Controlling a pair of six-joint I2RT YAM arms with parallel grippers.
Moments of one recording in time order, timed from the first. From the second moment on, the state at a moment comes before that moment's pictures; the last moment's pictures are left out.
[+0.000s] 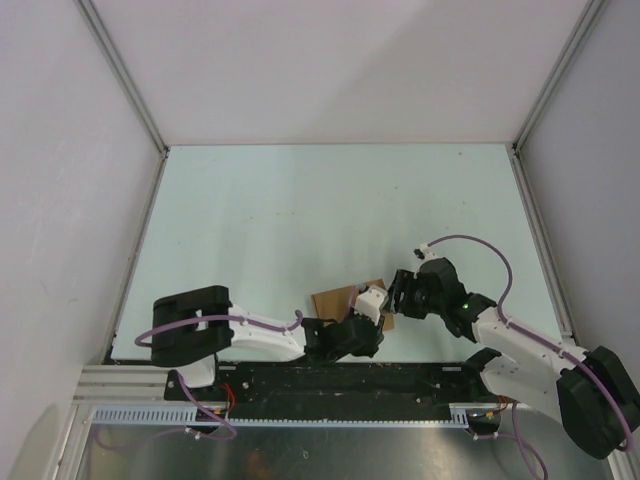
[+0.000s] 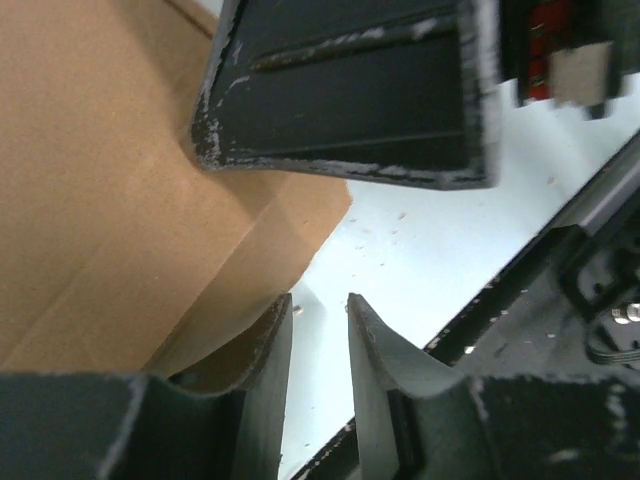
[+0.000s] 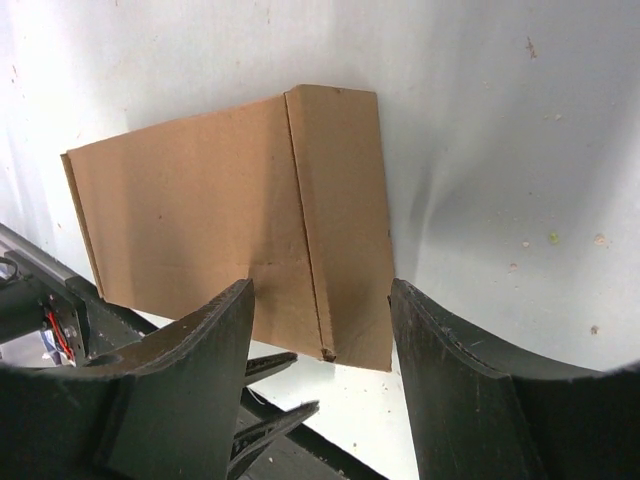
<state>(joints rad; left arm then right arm) -1.41 1.69 0.75 0.27 -0.40 -0.70 0.58 0.99 0.36 -0.11 -0.19 0.75</state>
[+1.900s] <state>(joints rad) -0.91 1.79 1.06 -0.11 0.01 -0.36 0.83 0.96 0.44 -0.46 0.10 1.07</state>
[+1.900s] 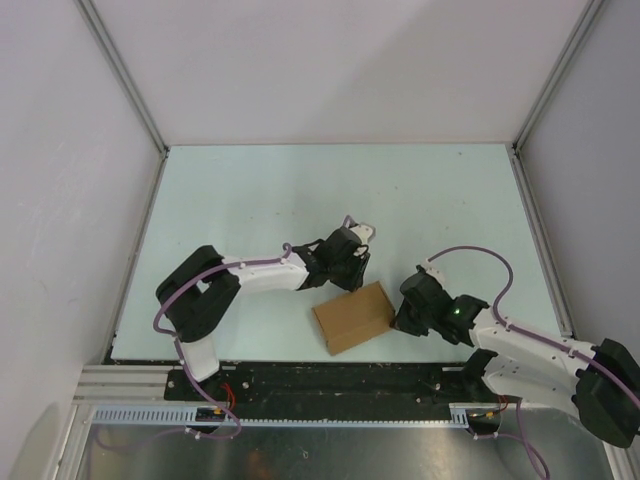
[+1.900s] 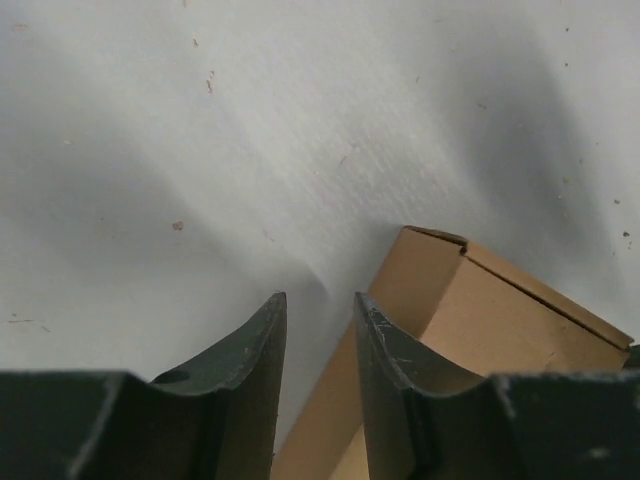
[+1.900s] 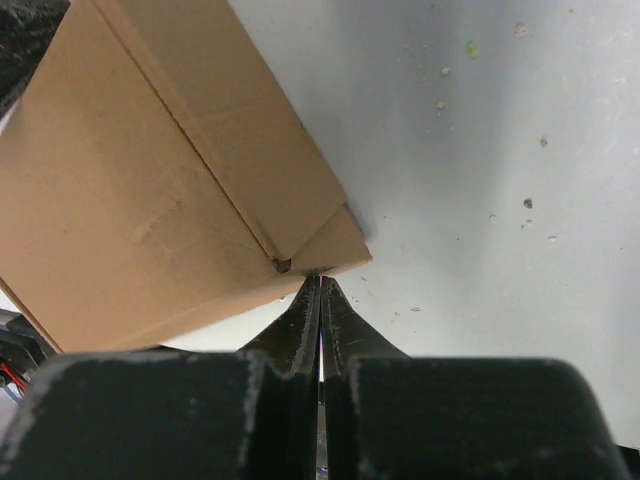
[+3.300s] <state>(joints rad) -0.97 1.71 0.89 -0.08 -0.01 -0.45 0.78 1.08 0.44 -0.40 0.08 1.02</state>
